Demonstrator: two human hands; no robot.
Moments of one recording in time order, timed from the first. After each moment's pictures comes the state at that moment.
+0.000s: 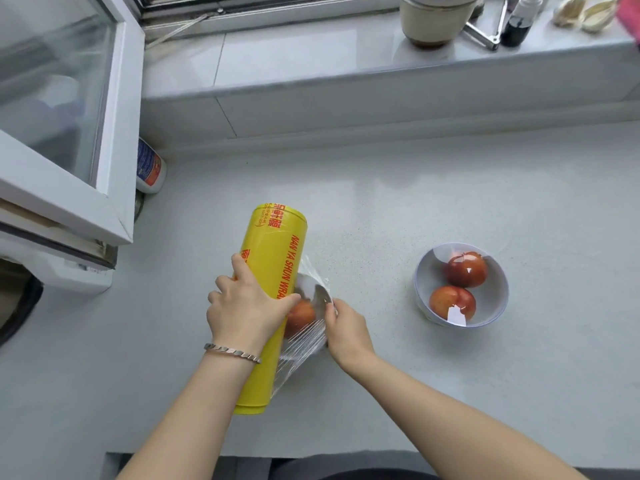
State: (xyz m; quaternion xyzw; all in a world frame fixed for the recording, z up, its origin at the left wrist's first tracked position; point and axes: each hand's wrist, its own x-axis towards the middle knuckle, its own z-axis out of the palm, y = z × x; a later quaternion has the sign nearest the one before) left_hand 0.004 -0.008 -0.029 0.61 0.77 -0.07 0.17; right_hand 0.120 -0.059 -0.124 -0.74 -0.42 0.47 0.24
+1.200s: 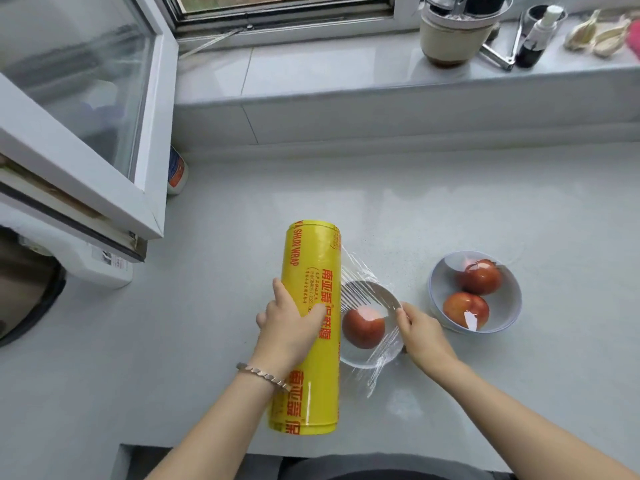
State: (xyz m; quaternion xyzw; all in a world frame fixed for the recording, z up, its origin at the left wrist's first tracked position) left_hand 0.003 -0.037 -0.041 0.54 0.73 0.02 0.42; right_hand 0.198 -0.083 -0.115 -0.76 -0.47 0.41 0.18
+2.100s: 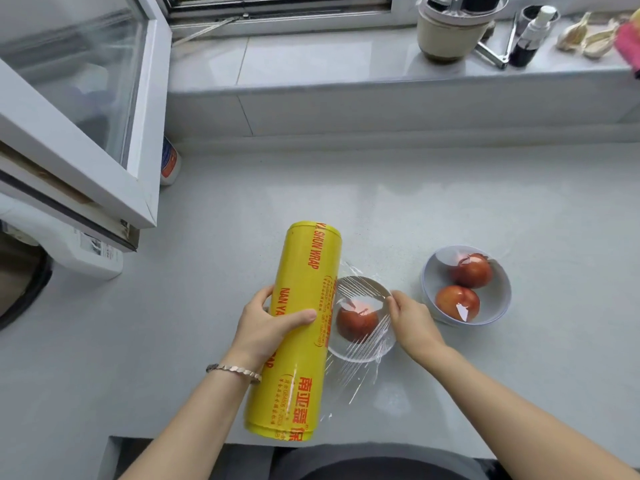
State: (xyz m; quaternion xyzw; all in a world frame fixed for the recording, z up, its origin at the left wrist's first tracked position) left_hand -0.027 -0.043 -0.054 0.40 0.67 0.20 0.59; right_hand 0.194 -0.075 -0.111 -0.77 -0.49 0.38 0.15
